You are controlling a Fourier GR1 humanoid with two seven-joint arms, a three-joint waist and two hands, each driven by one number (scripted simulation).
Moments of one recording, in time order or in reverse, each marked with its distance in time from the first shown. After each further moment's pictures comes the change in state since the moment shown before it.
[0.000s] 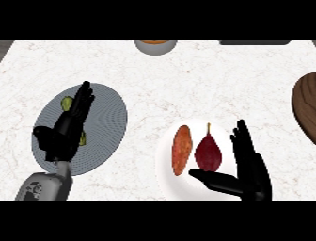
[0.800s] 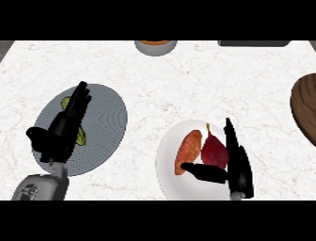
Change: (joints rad) left arm 0.015 -0.016 0.044 -0.023 -0.026 -0.053 0.012; right arm -0.109 -0.001 0.010 0.233 0.091 -0.035 -0.016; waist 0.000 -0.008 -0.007
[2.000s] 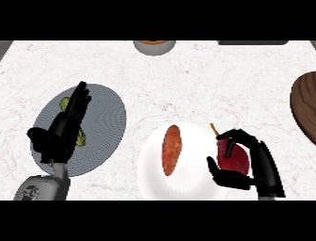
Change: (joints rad) left arm 0.007 -0.030 0.019 -0.017 -0.034 -0.007 0.013; right arm 0.000 -0.229 0.039 -0.178 0.142 0.119 -0.093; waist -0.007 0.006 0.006
